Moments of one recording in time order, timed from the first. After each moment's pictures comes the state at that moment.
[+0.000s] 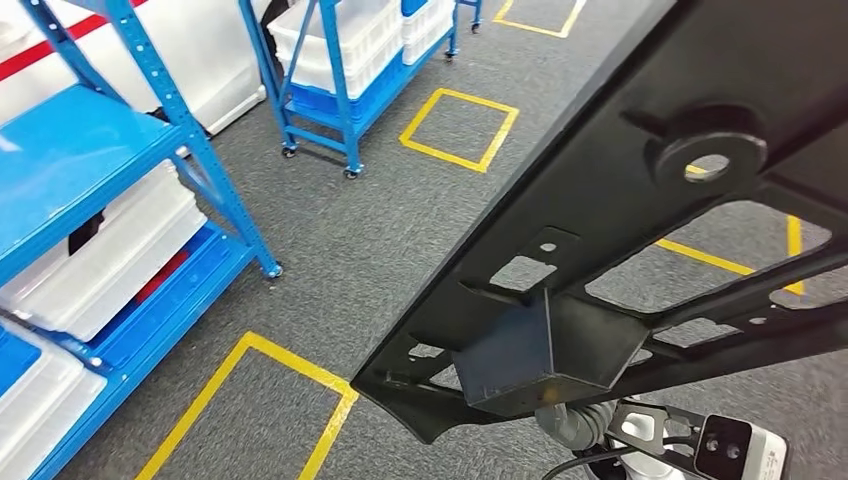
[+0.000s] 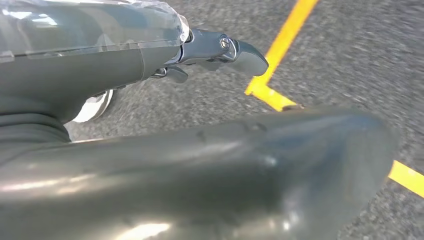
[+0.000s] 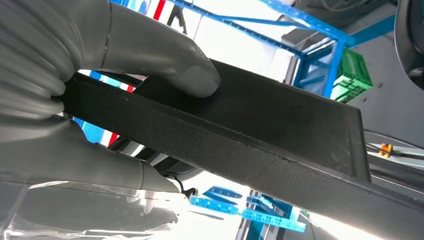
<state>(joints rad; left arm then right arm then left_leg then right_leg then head) -0.03 0.06 0.16 -0.19 0.07 0.20 -0.32 -0.08 -0.09 0.31 -1.97 -0.18 0.51 -0.70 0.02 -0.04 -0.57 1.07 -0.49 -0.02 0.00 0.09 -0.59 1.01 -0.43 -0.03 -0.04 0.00</state>
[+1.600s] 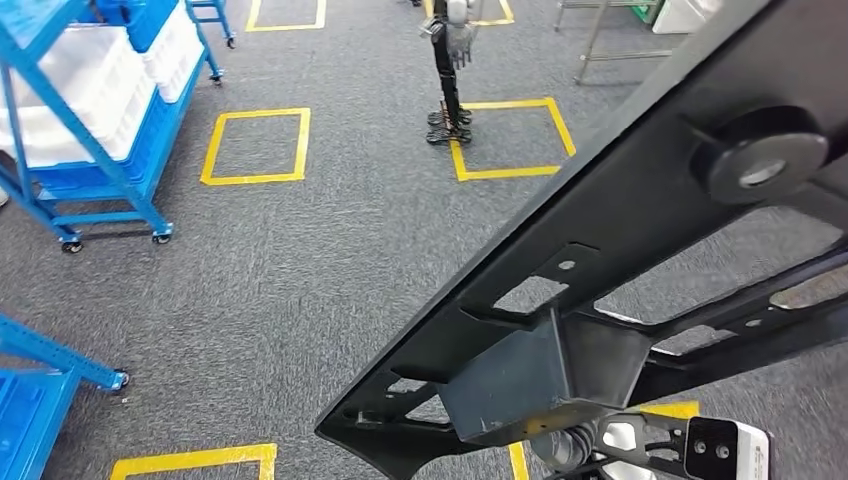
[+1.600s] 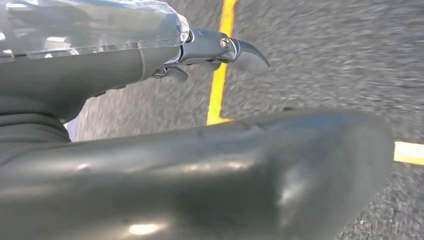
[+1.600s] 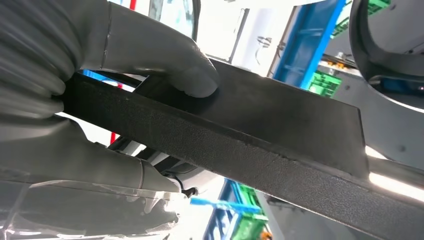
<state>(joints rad) -0.02 0.12 0.23 -0.19 0.06 0.23 -0.20 -0.05 -0.01 0.35 -1.96 -0.26 0.60 -0.69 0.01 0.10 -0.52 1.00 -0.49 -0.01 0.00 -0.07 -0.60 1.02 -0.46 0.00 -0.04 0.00</state>
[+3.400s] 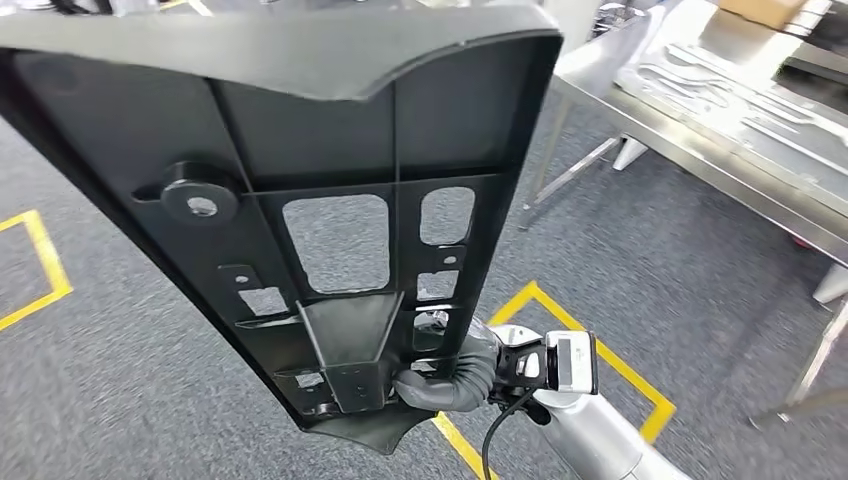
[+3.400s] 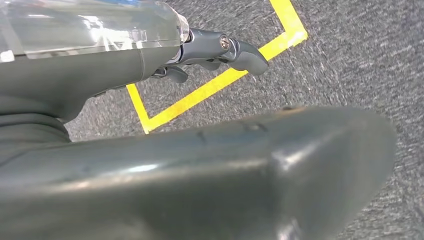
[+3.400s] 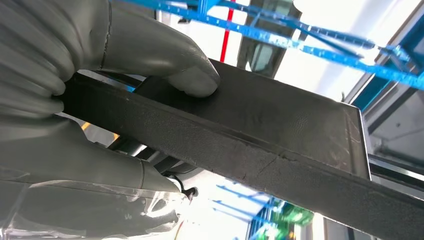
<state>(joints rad) -0.01 0.04 0.32 -0.20 0.08 0.16 -0.27 -0.43 -0.11 0.67 -1.67 -0.27 0.52 -0.56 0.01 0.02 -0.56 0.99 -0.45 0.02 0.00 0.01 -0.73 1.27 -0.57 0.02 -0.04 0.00</state>
